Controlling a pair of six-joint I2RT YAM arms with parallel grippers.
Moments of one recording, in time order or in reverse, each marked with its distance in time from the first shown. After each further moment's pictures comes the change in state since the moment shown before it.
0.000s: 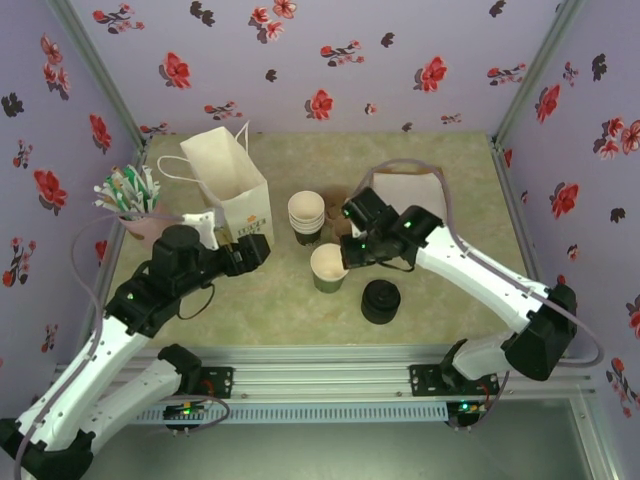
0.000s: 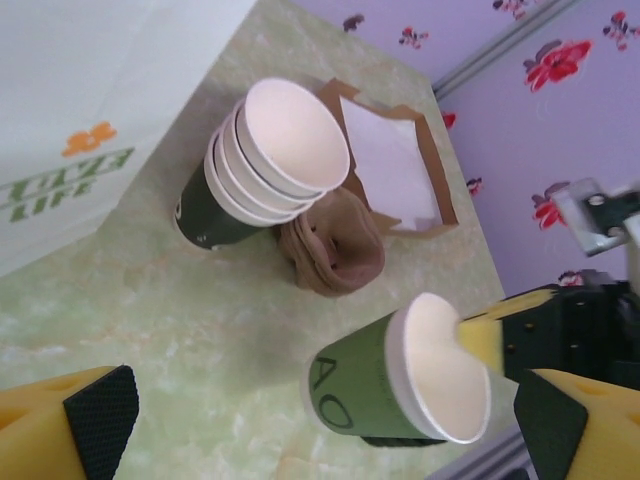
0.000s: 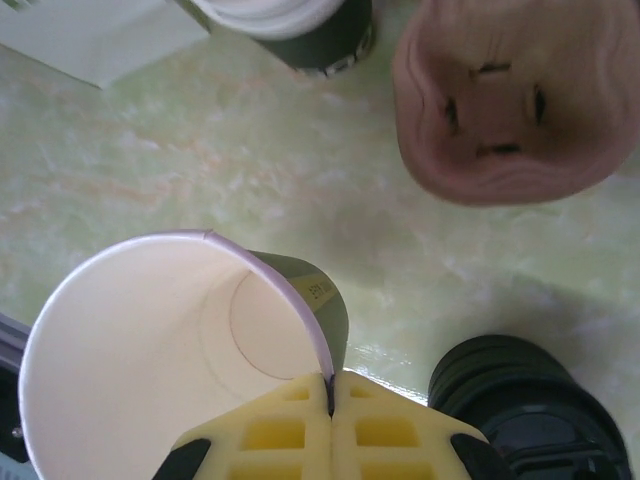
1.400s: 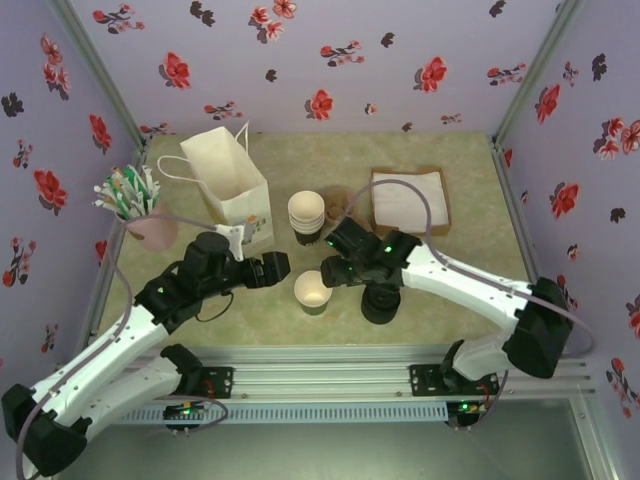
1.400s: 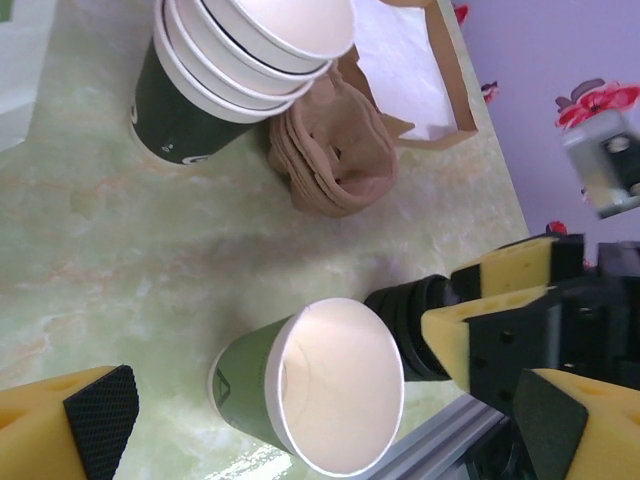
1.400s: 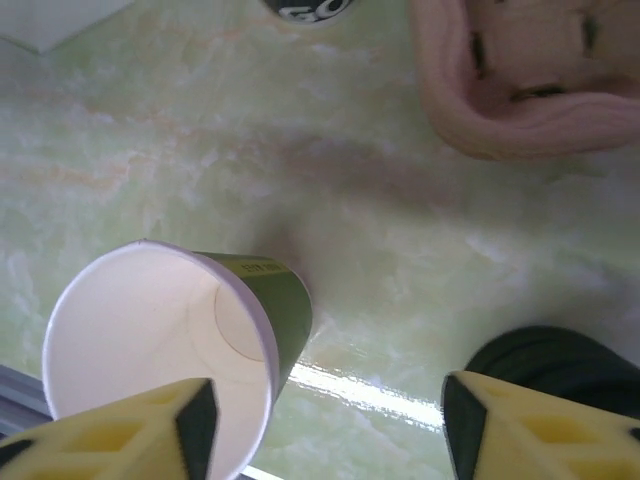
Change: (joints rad) left arm -0.114 0.092 -0.111 0.110 0.032 0.000; right arm 0.125 -0.016 -0.131 0.106 0.132 0.134
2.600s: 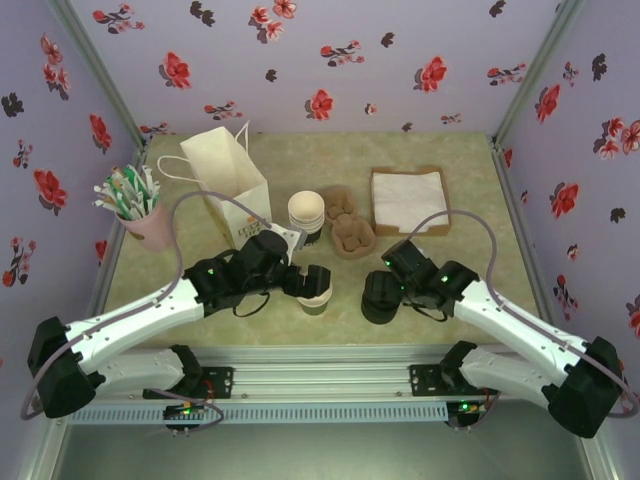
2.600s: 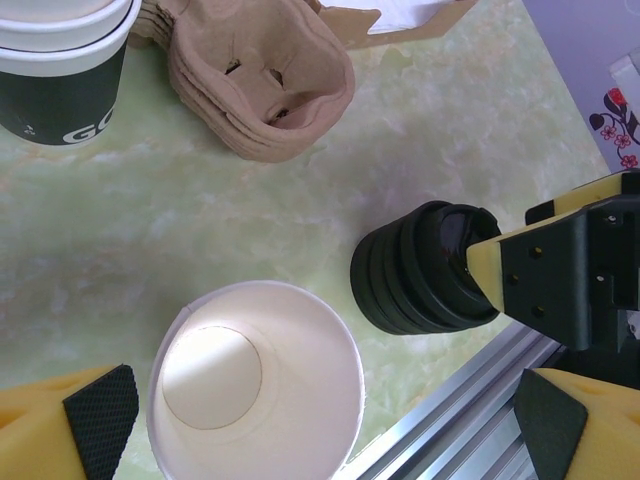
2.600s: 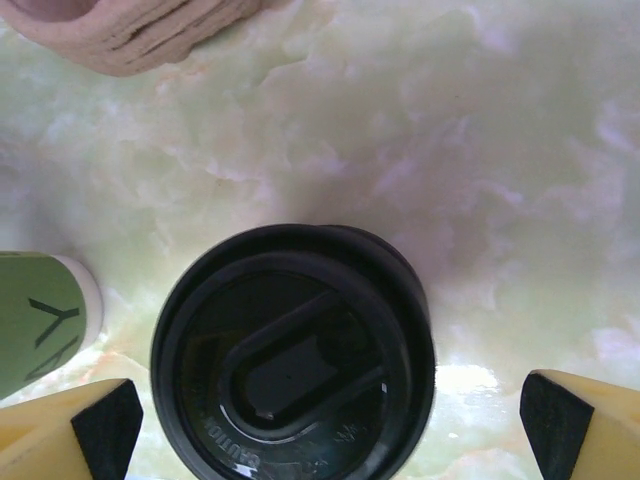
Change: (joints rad) left arm -0.272 0.307 0.169 -0.003 -0.161 0.102; right arm -0.199 -0.364 -0.388 -0.009 0.004 0.109
